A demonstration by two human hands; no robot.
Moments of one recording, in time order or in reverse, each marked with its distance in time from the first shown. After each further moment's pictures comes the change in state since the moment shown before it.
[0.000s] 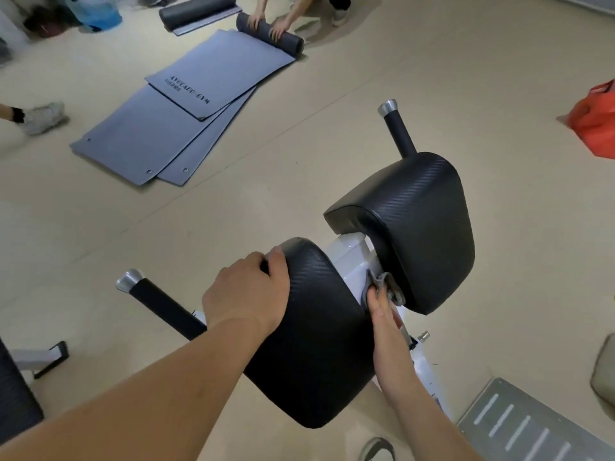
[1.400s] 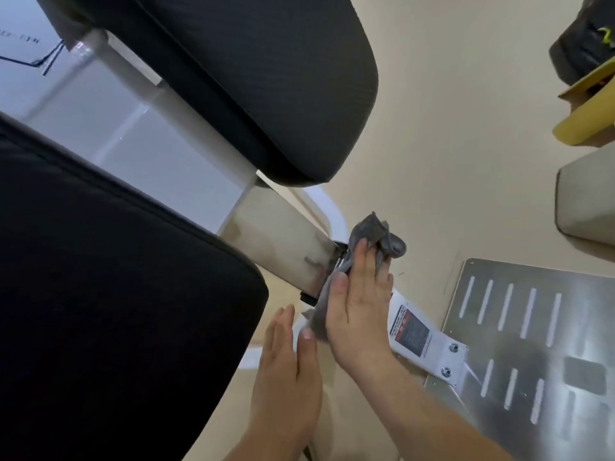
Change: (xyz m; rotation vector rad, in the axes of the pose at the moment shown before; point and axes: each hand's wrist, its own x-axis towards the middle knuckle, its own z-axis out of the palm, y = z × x) left_hand -0.119 -0.025 0.337 -0.403 -0.489 0.221; right_hand 0.048 0.227 -0.028 -0.405 0.509 -0.169
